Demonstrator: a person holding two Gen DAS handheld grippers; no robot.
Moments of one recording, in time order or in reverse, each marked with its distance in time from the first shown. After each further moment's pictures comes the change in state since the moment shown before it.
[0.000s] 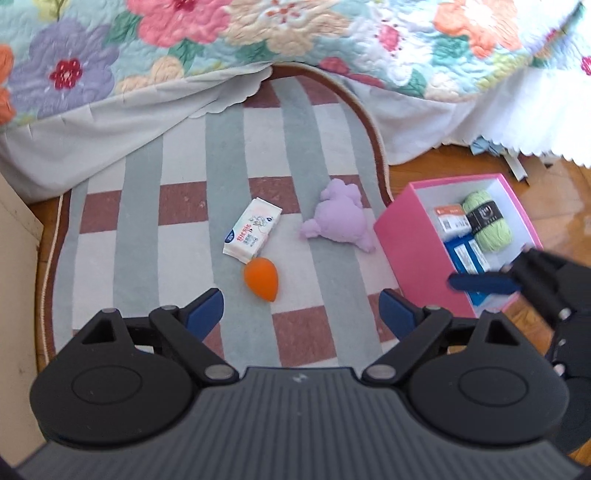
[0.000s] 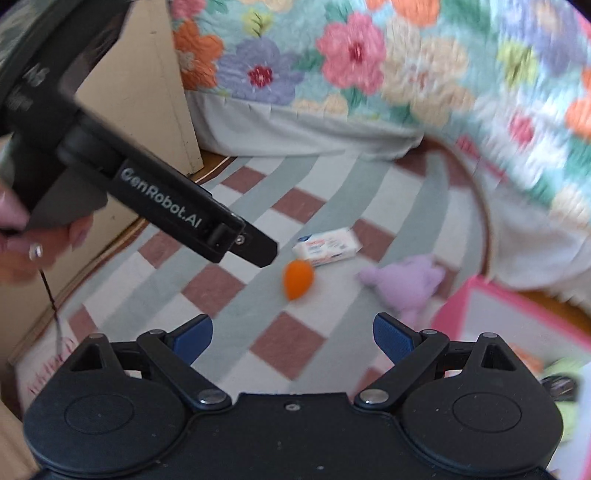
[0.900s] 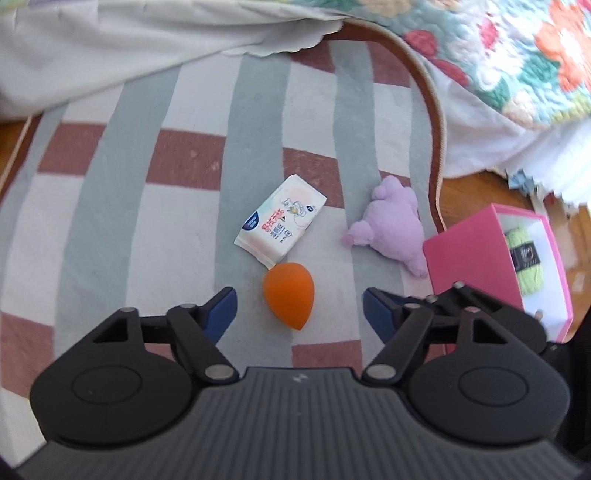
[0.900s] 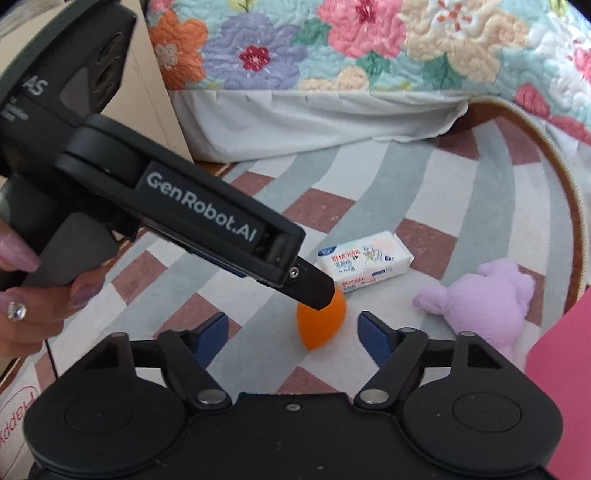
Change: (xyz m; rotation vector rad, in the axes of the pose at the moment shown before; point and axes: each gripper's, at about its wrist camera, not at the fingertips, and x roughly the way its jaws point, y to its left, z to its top) left arm 0.115 0.063 -0.008 -0.216 0.021 -0.087; right arm 0.132 -0.013 -0.007 0.040 -0.111 0.088
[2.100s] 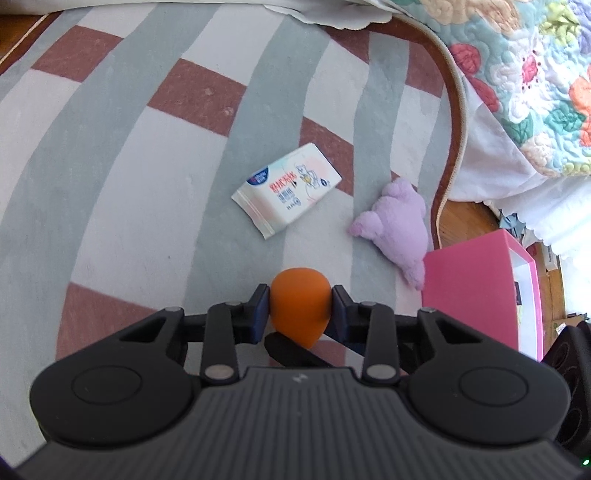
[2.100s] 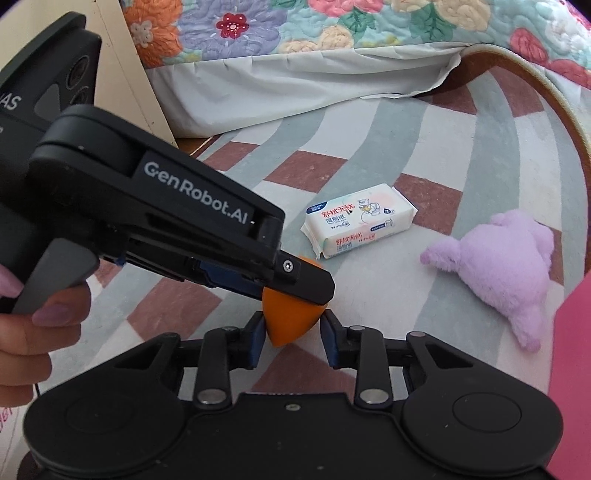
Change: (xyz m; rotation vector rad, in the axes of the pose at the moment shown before) left arm 0.034 0.021 -0.024 -0.203 0.003 -0.099; right arm 0.026 -0.008 -0.023 0.057 0.045 0.001
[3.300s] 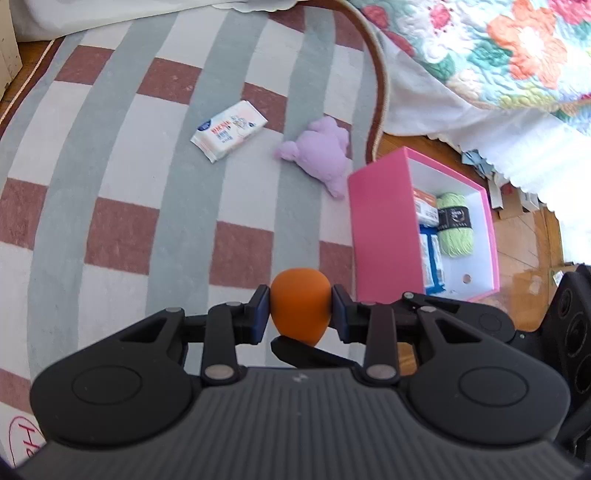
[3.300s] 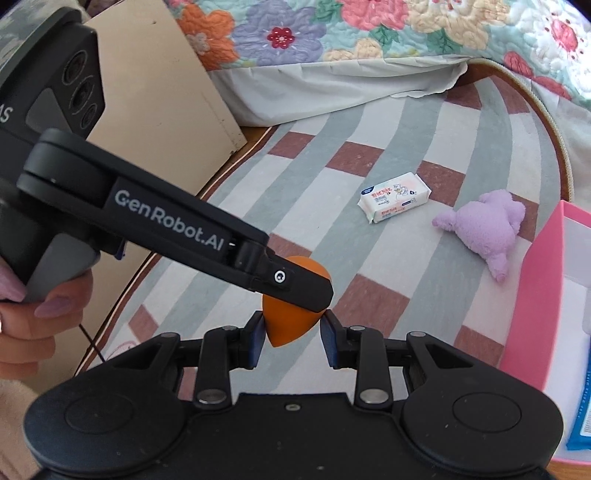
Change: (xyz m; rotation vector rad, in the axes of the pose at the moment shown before) left arm -0.110 -0.082 -0.046 0.063 0.149 0.033; right arm -0.131 0.034 0.010 0.037 0.153 0.131
